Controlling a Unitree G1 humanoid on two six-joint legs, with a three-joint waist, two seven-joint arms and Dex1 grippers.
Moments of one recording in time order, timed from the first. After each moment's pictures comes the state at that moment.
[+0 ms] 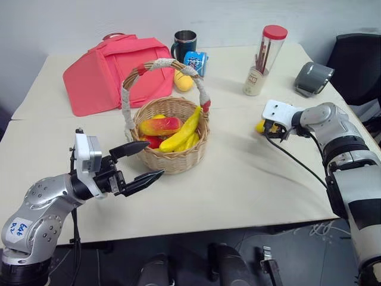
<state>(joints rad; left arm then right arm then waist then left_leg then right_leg) -0.07 0.67 0.30 -0.51 -0.81 0.49 -0.80 -1.24 -0.64 0.28 1.30 -0.41 -0.21 0.84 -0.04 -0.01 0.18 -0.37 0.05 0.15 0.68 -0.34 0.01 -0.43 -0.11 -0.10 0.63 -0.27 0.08</state>
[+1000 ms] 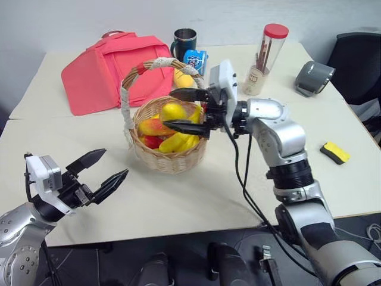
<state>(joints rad) 0.21 0.59 0.52 -0.51 -0.78 0.36 -0.74 -0.96 -0.24 0.12 0.13 0.35 0.36 1.07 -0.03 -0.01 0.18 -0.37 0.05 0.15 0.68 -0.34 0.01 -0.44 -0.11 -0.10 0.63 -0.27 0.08</state>
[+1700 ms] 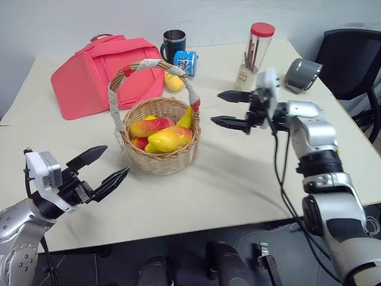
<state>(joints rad) 0.16 0.61 0.52 -0.51 -0.79 0.37 -0.73 -1.09 -0.39 0.04 0.73 0.32 0.11 1.29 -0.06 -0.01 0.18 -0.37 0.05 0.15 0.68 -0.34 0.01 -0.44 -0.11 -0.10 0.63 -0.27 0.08</state>
